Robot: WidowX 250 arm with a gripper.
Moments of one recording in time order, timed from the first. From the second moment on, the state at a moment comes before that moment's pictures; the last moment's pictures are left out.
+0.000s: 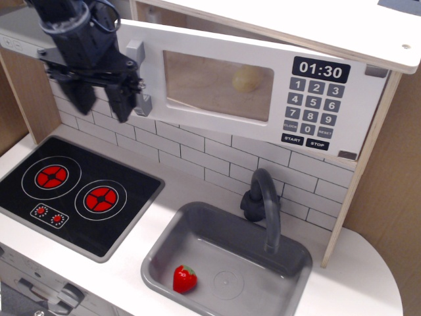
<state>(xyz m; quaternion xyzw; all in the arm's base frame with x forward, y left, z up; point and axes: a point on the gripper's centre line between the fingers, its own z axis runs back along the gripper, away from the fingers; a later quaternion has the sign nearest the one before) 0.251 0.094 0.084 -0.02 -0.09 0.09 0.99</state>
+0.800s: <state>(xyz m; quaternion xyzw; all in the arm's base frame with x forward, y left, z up) 0.277 0.247 0.078 0.00 -0.05 0.30 0.95</state>
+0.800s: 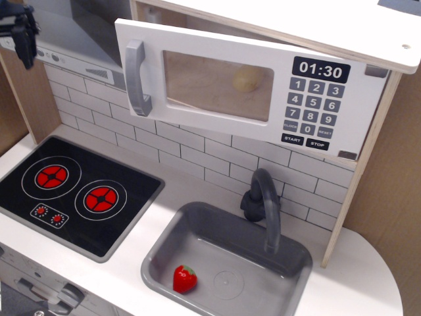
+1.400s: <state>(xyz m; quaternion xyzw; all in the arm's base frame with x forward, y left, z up) 0.331 0.190 0.067 -0.04 -0.05 0.28 0.96</state>
